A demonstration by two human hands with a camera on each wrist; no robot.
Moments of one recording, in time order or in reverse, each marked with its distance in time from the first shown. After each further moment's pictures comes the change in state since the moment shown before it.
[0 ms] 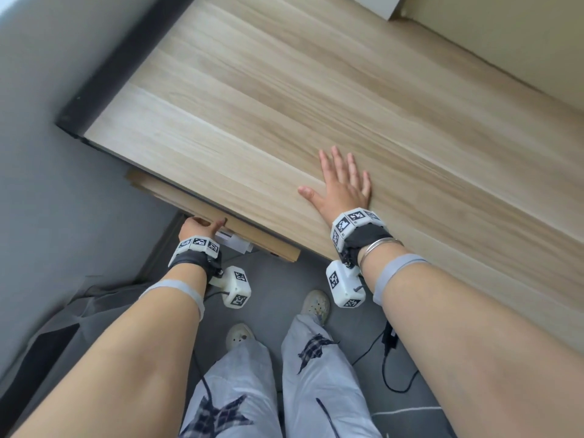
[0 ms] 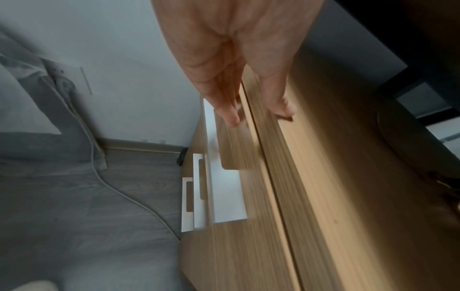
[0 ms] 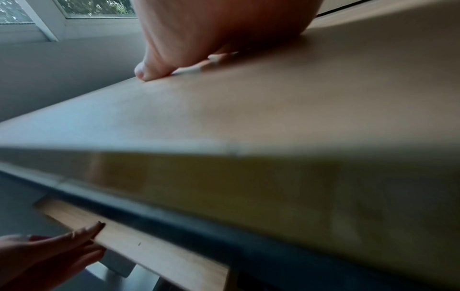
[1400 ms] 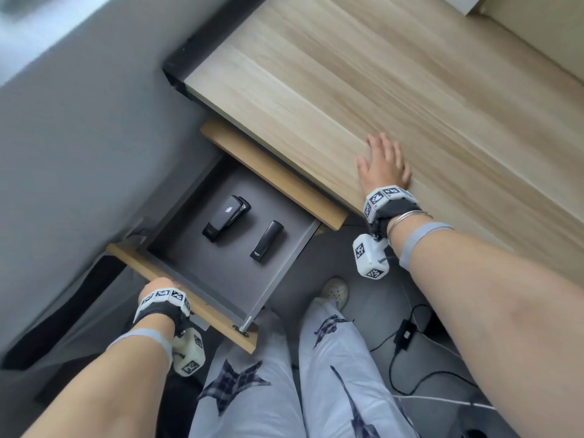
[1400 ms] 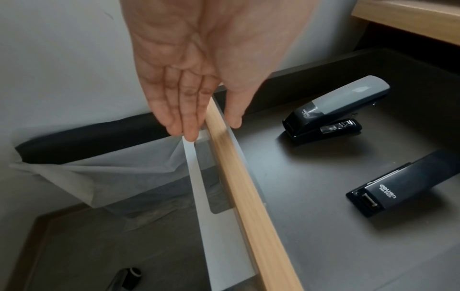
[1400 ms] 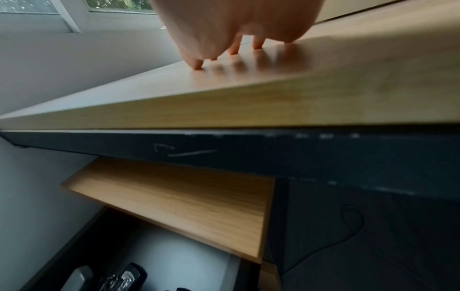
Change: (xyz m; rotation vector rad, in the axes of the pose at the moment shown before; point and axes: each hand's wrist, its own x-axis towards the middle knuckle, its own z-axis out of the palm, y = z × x) left_hand -0.092 -0.195 -0.096 0.838 -0.229 -0.247; right_hand -0.022 -0.033 0.007 0.091 0.127 0.072
